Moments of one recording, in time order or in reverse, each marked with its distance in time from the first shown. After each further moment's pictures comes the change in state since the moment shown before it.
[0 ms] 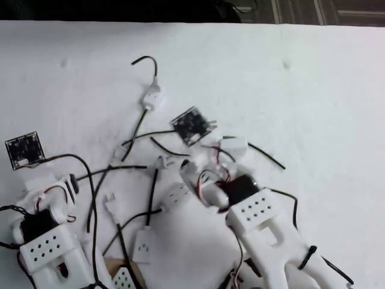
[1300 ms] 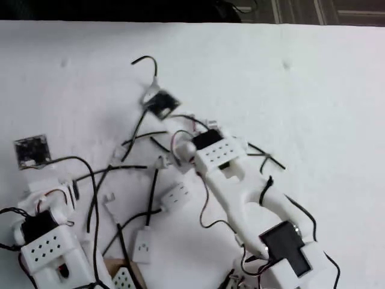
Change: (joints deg) left arm -1.2 0.0 2.7 -0.4 -8.8; right arm -2.5 35.0 -26.1 6.2 11.6
